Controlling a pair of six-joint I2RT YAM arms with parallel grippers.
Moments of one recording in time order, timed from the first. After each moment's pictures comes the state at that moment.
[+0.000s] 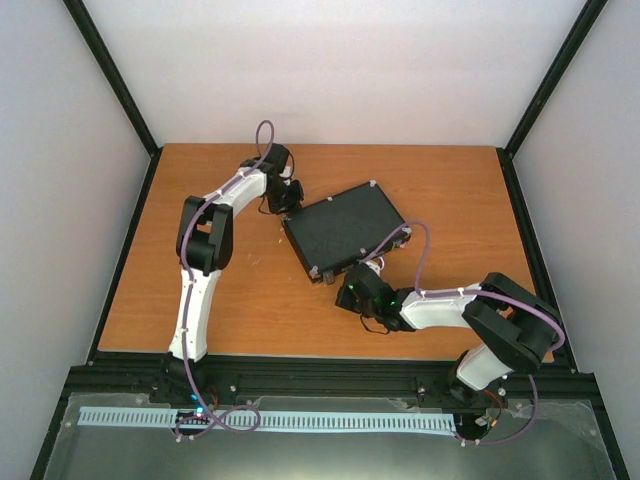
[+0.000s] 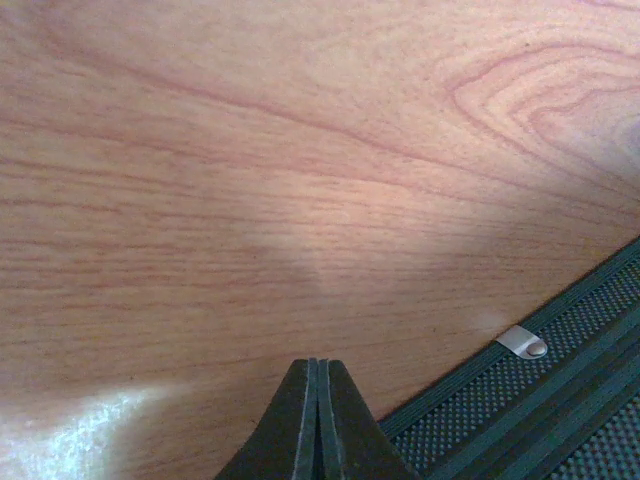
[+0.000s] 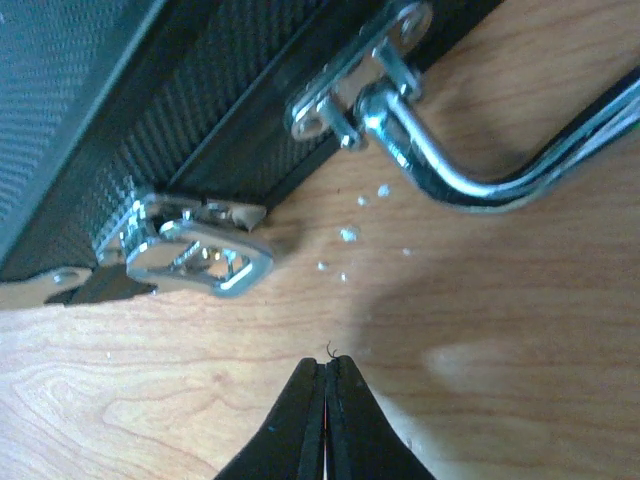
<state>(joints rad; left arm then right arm) -0.32 2.39 1.97 -0.76 0.33 -0.59 0.91 1.53 0.54 0.18 0.09 1.08</state>
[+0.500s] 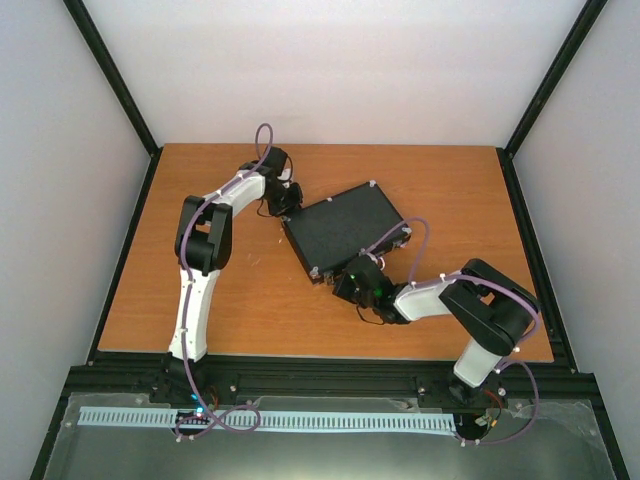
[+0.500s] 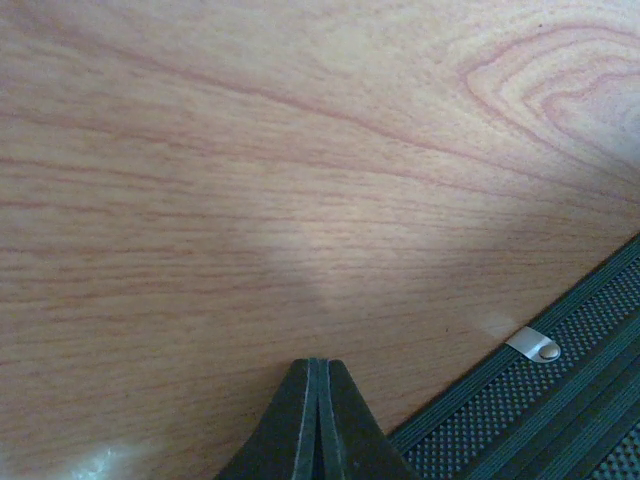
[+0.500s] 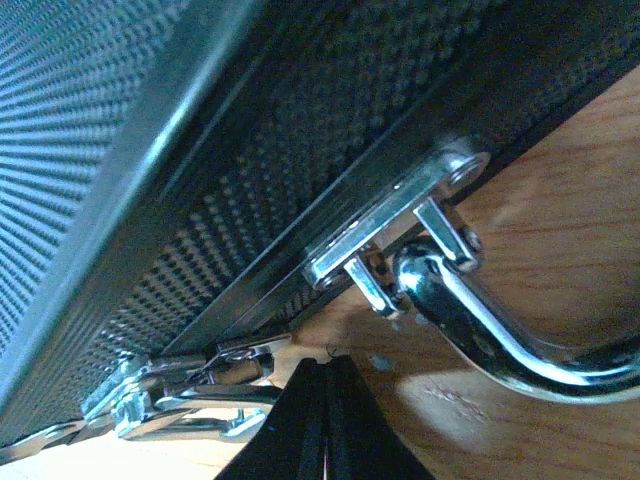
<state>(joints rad) -0.31 2.39 1.92 -0.71 0.35 -0.57 0.82 1.67 0.55 0.39 0.02 1.08</state>
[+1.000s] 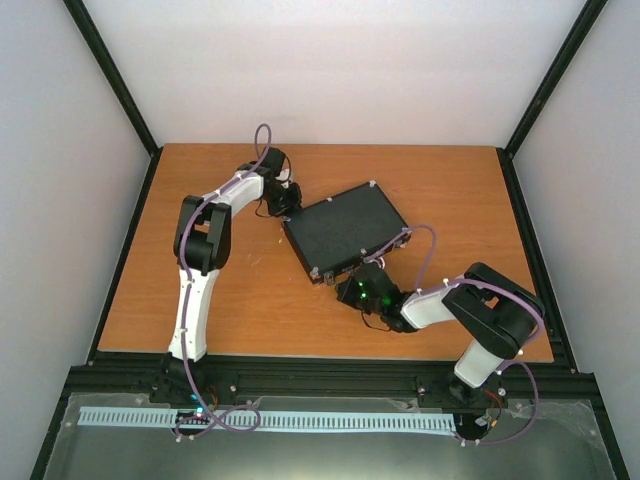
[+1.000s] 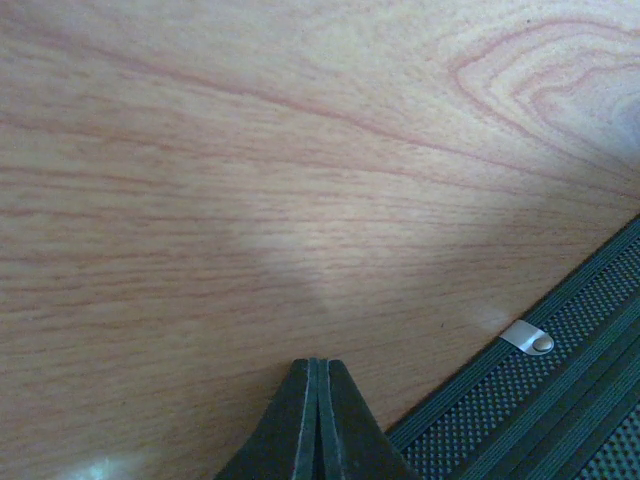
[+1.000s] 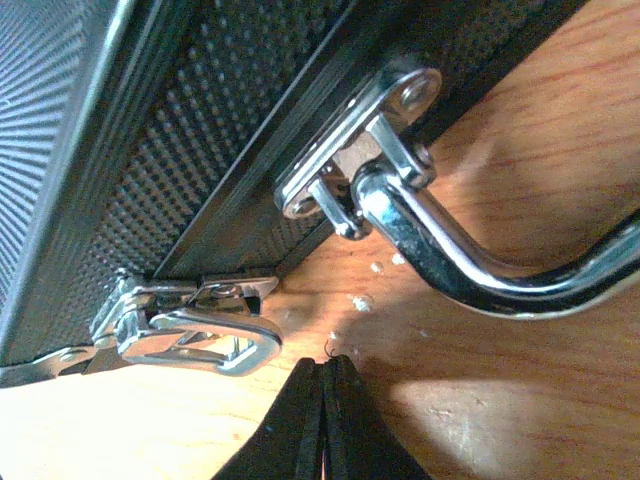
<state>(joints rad) -0.30 2.39 1.91 -0.69 0.38 -0.55 0.82 1.65 0.46 0.50 -0.02 1.09</state>
